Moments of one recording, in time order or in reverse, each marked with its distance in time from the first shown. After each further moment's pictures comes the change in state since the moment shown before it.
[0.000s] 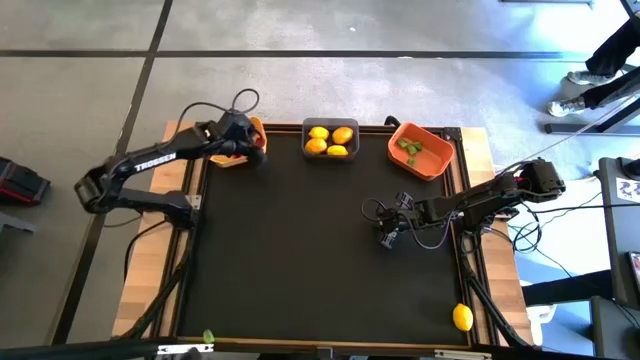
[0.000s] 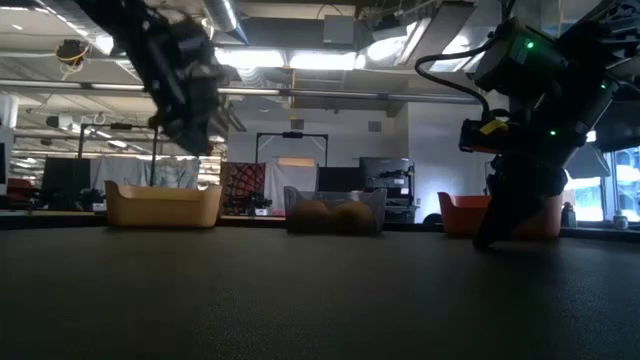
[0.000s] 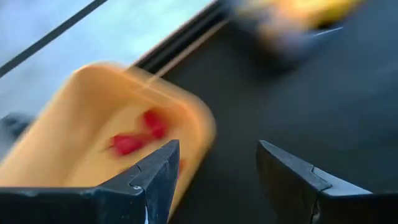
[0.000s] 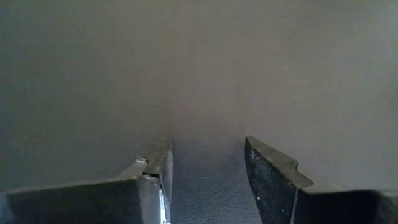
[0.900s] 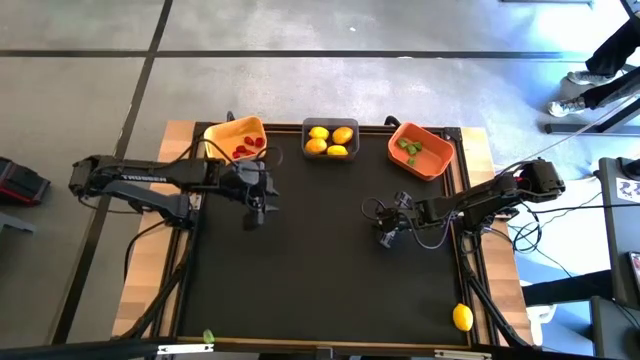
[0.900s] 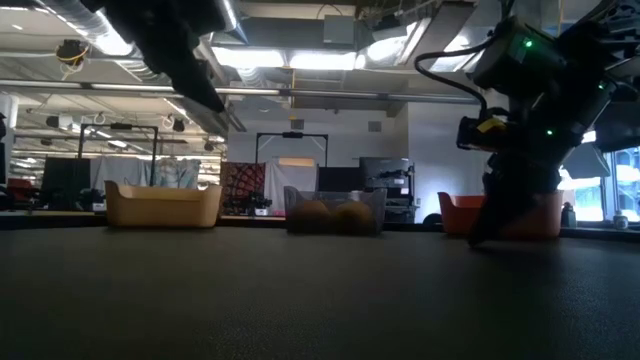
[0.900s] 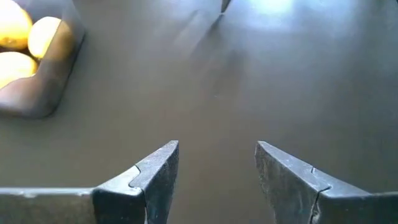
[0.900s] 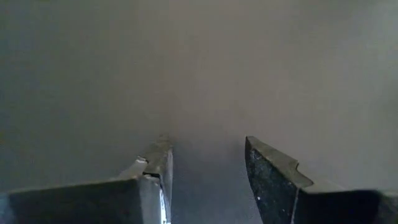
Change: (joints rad) left arm -0.623 -0.088 0.006 0.003 0.145 0.036; right arm 0.000 0.000 0.000 0.027 0.017 -0.007
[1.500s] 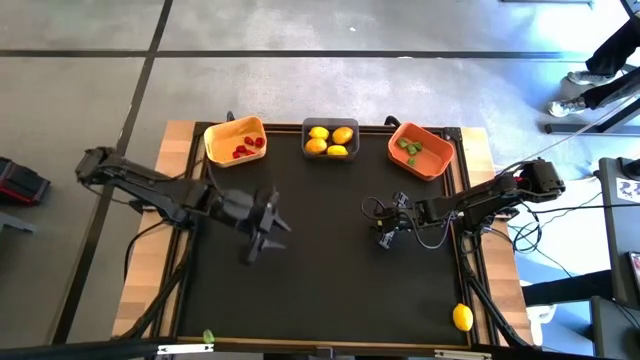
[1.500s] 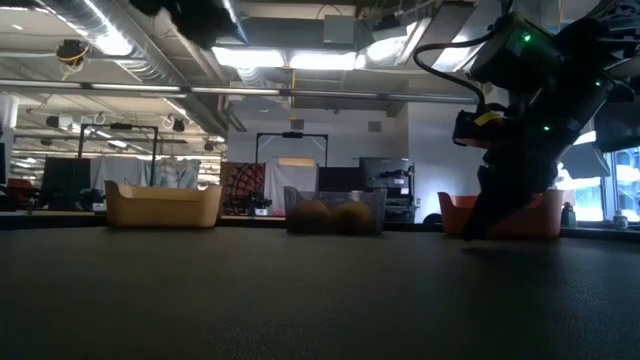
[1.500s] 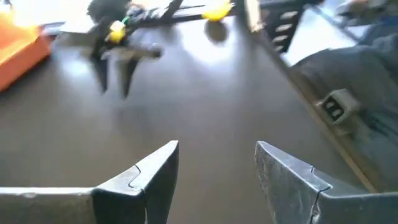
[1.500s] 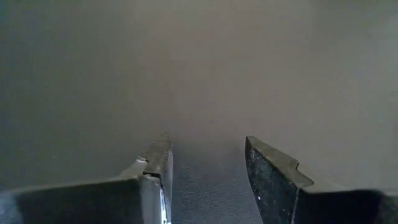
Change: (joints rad) left arm -0.311 0.040 0.000 0.293 0.003 0.033; right arm 0.001 -0.001 0.001 0.046 -0.030 -0.019
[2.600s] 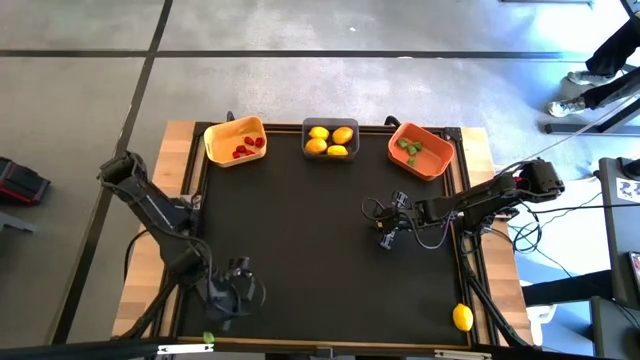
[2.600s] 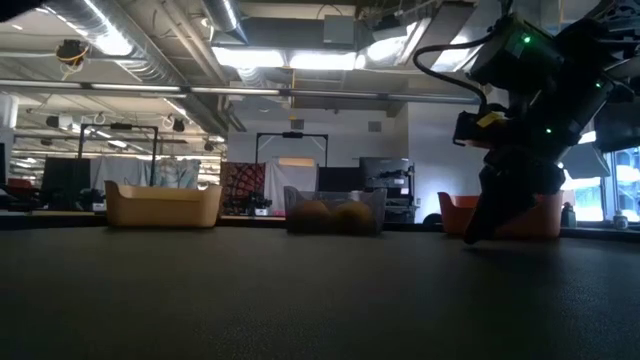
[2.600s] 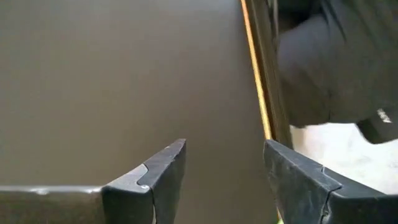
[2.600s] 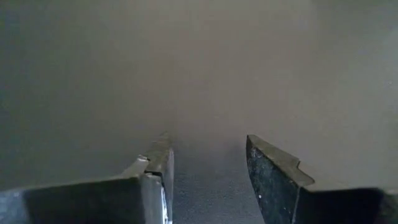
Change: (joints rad) left arm -0.595 0.329 0.247 -0.419 -0.150 -0.706; right arm 0.000 0.006 0.000 -0.001 0.009 -0.079
